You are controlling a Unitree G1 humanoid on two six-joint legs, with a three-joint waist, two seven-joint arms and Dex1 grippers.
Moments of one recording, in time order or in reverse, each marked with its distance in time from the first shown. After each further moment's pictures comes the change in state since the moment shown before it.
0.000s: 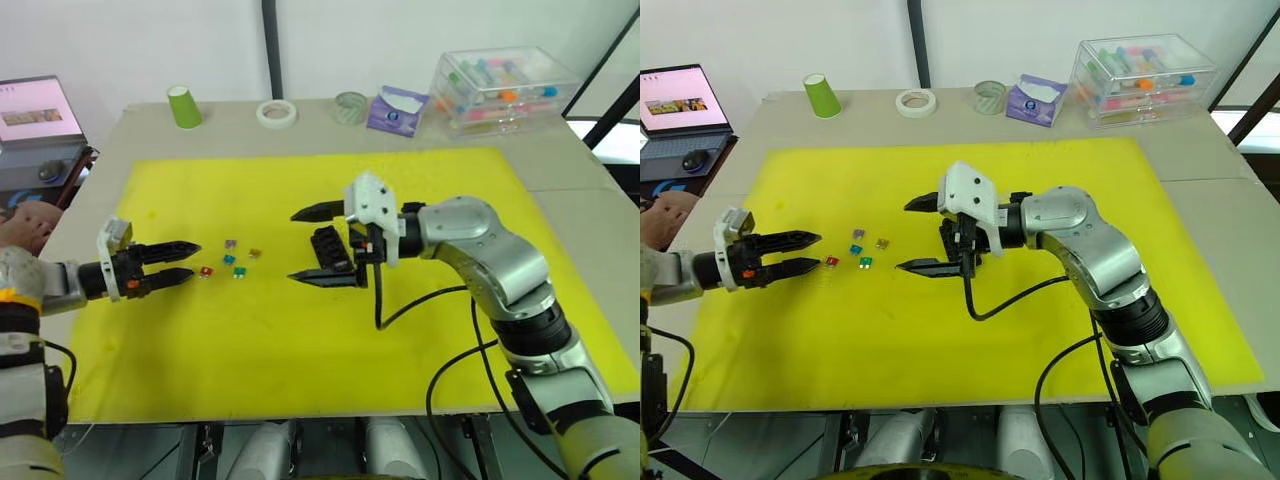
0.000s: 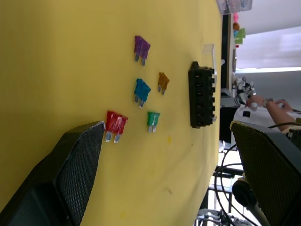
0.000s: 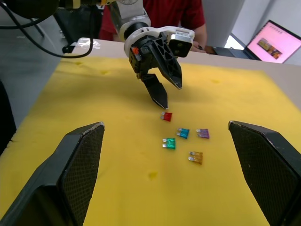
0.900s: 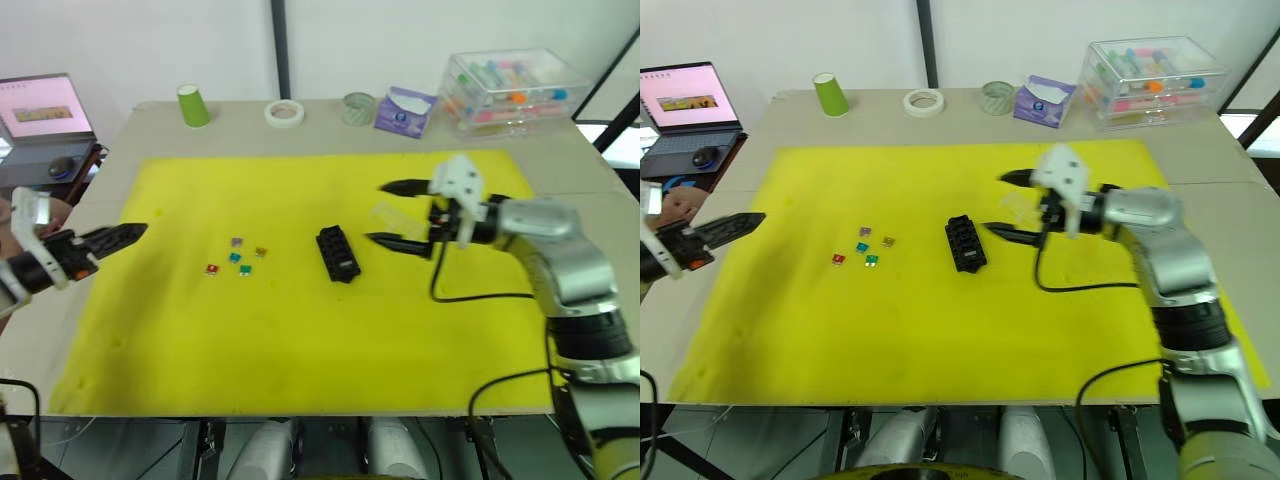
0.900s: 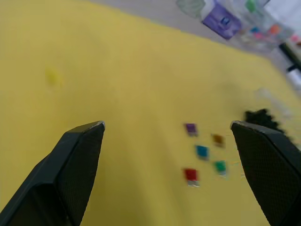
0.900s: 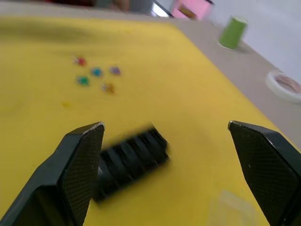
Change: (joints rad) left arm 0.311 0.122 0.371 -0.376 -0.085 -0.205 0.153; right arm 0.067 -0.078 -0.115 0.066 -0.005 -0.138 0.037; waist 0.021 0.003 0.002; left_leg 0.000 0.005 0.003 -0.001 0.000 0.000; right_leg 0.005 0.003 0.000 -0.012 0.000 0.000
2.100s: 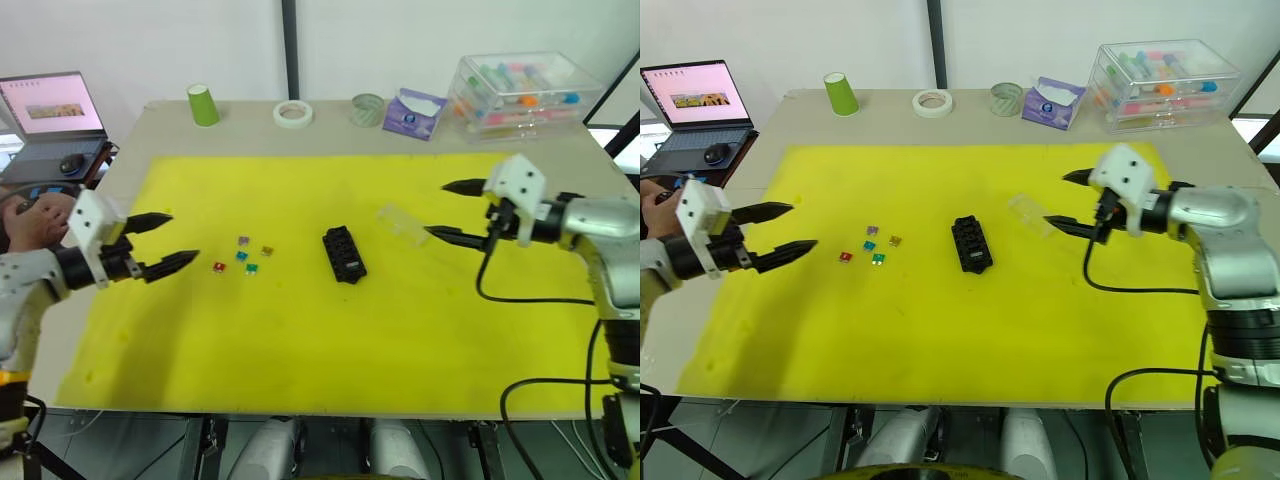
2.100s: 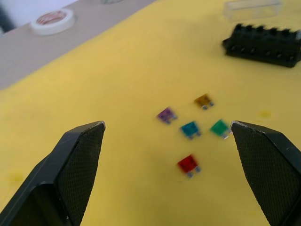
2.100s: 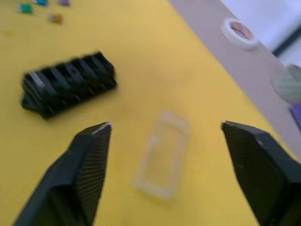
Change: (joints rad) left arm 0.137 -0.069 -0.222 -0.228 0.348 -0.934 -0.122; right arm 0.171 -0.294 -0.274 0.311 -0.175 -0.207 0.039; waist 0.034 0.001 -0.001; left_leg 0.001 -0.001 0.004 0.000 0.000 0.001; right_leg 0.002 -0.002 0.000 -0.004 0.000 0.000
